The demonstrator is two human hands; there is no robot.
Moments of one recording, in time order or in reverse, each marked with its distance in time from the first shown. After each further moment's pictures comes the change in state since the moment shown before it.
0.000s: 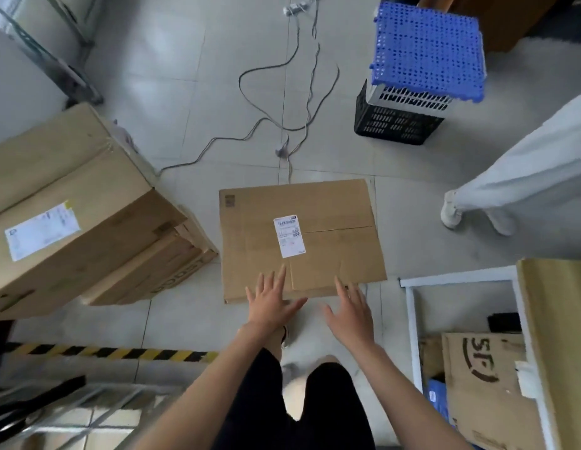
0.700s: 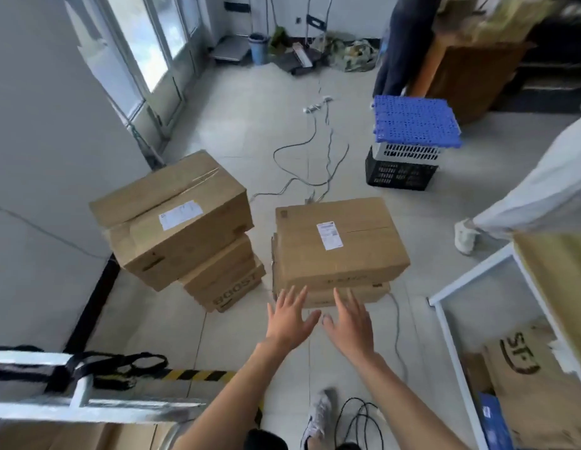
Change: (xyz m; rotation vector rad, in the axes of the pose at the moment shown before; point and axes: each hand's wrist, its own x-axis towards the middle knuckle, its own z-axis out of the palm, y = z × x) left_hand -0.262 -0.105 -0.009 0.043 0.180 0.169; right_hand -0.260 -0.088 0.090 0.010 0.212 -0.139
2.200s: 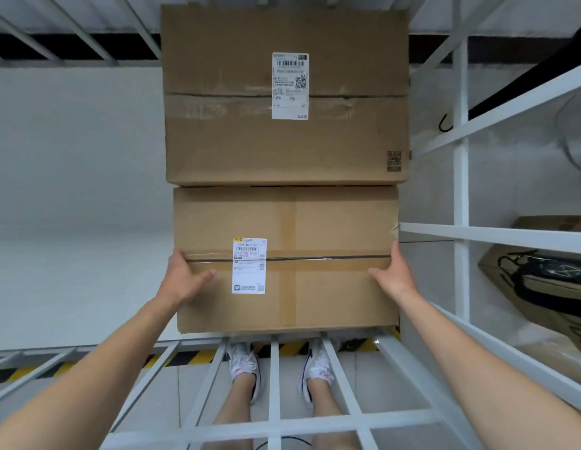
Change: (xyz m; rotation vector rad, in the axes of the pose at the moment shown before) left_hand -0.376 -0.735 0.481 -1.375 0.651 -1.571; right_hand -0.010 -0.284 0.791 -0.643 -0.734 -0.518
